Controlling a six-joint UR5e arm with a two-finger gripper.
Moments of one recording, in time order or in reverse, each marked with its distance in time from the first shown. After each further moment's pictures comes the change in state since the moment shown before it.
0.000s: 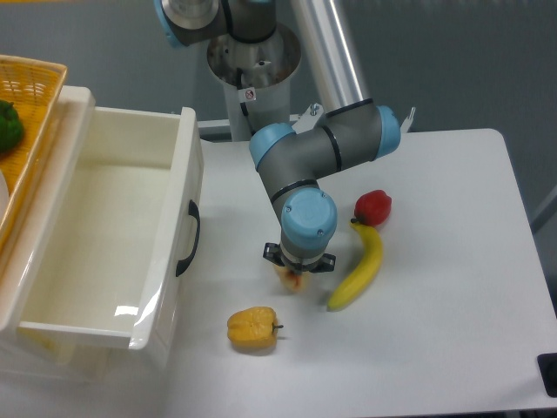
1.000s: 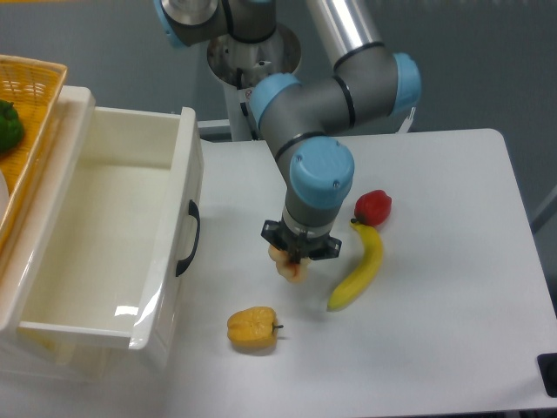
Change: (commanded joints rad) arm 0.005 0.155 0.091 -0.209 -0.162 0.160
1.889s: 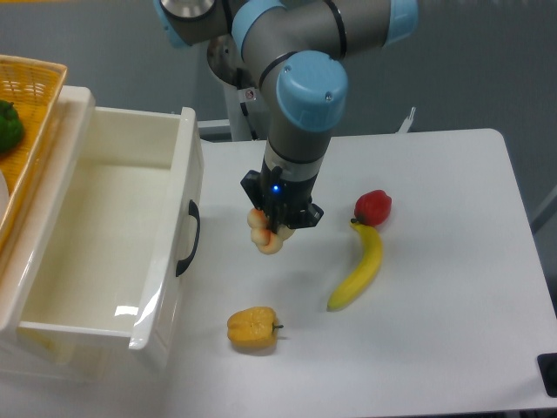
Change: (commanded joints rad) arm 0.021 0.101 0.002 -0.093 -0.016 0.327
